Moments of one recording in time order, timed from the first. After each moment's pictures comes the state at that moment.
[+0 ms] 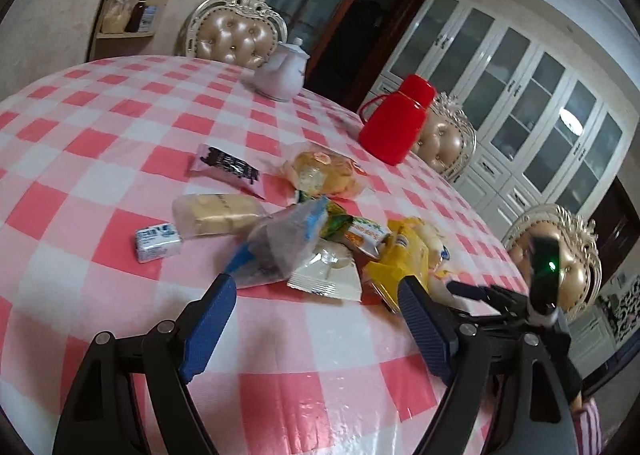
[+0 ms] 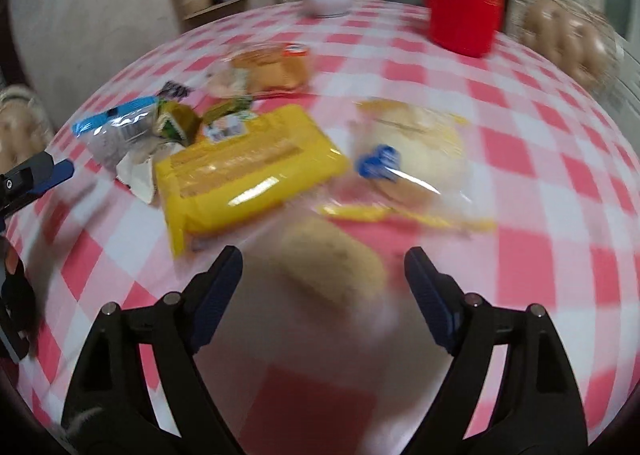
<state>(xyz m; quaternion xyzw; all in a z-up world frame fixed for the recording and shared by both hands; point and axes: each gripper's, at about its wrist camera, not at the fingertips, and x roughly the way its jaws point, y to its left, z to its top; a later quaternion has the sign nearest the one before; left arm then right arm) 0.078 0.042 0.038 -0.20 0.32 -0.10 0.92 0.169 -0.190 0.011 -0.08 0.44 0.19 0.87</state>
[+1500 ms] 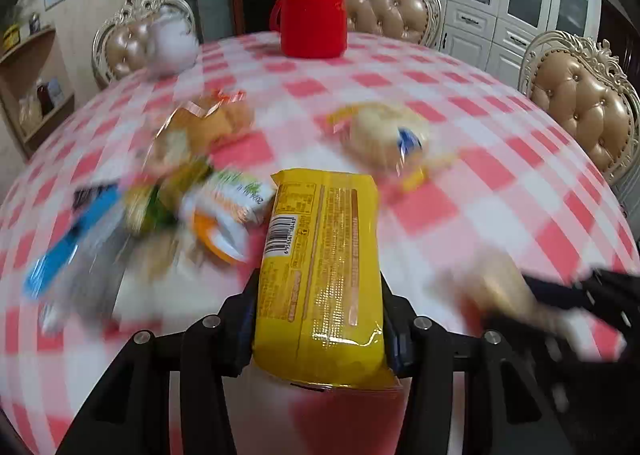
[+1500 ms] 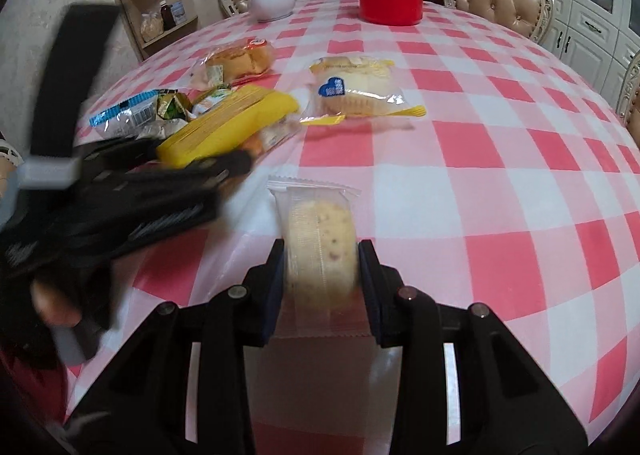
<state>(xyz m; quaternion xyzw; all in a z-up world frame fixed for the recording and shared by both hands) 0.122 -0.104 0.016 0.05 0.43 -0.12 0.89 0.081 -0.218 0.017 0.00 0.45 0.08 0.89</state>
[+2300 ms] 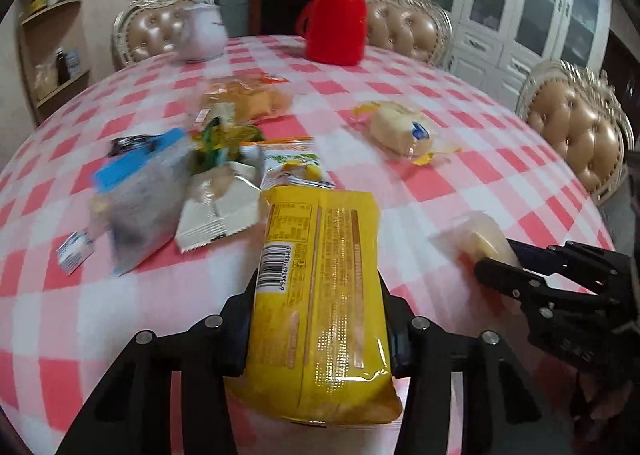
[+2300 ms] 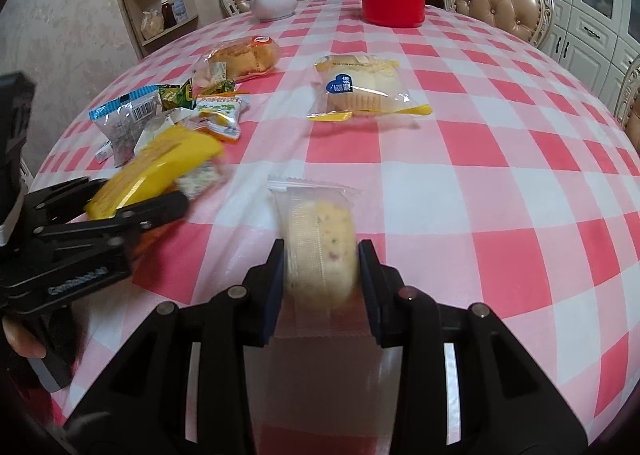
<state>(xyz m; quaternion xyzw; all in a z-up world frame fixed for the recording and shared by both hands) 0.089 -0.060 0.021 -0.01 0.41 -0.12 0.90 0.076 -0.210 0.018 -0.01 0.44 0.07 0.90</state>
